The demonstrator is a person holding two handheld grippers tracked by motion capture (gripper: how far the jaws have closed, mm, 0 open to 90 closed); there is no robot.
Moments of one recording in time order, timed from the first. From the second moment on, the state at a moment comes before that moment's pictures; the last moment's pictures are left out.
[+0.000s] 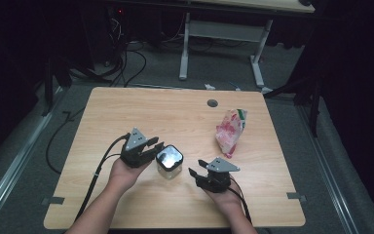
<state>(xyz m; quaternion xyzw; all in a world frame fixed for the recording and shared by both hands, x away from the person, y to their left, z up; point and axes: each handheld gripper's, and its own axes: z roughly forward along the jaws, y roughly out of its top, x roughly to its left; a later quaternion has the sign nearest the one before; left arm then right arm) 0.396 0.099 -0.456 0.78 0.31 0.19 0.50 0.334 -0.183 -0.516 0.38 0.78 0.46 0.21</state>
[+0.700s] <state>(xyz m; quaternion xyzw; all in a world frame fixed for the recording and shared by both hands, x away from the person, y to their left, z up) 0.401 0.097 -0.457 0.79 0.31 0.17 0.51 0.333 -0.184 -0.516 0.38 0.77 0.47 0.20</state>
